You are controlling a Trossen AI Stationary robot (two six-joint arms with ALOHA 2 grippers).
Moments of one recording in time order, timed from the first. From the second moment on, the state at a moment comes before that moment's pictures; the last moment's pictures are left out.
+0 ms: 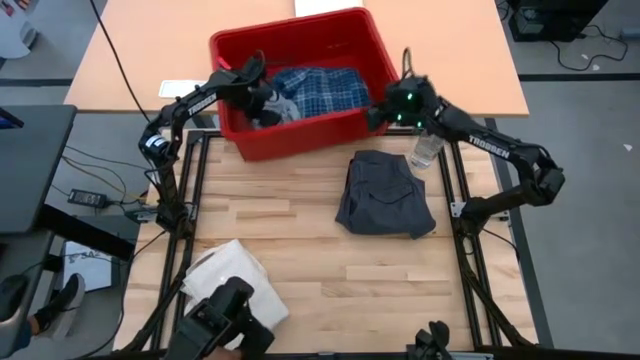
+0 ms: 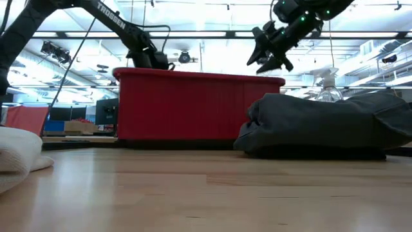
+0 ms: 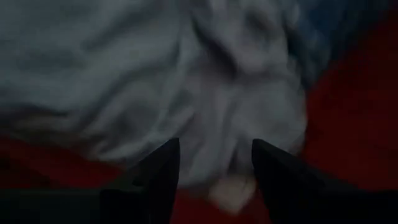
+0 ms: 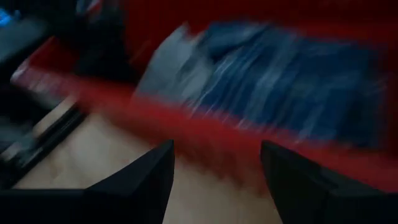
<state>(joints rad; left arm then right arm) 0.99 1.90 1.66 -0.97 0.18 0.08 -0.74 1.37 1.15 -0.26 -0.05 0.35</state>
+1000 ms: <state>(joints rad) 1.01 2.10 1.66 -0.60 -0.02 0.44 -0.84 1.41 1.23 -0.36 -0.10 0.27</state>
